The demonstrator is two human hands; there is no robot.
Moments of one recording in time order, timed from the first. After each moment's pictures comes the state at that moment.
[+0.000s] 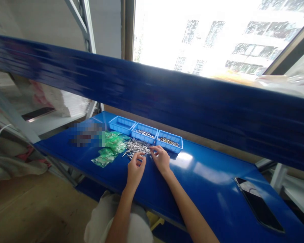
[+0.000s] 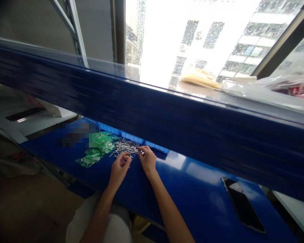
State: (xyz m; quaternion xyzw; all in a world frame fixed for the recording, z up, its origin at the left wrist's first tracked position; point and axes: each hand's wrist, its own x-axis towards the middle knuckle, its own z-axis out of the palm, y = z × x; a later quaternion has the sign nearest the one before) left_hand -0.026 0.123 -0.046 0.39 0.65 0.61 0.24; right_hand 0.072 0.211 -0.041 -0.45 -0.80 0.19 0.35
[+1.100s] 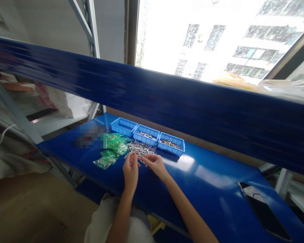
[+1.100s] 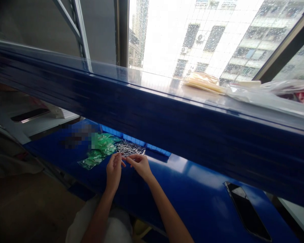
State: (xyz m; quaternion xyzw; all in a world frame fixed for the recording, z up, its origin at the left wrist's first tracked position) left_hand -0.034 0.119 -0.036 0.30 0.64 0.68 0.20; right_hand 0.055 0.189 -0.032 -0.31 -0.65 0.61 0.33
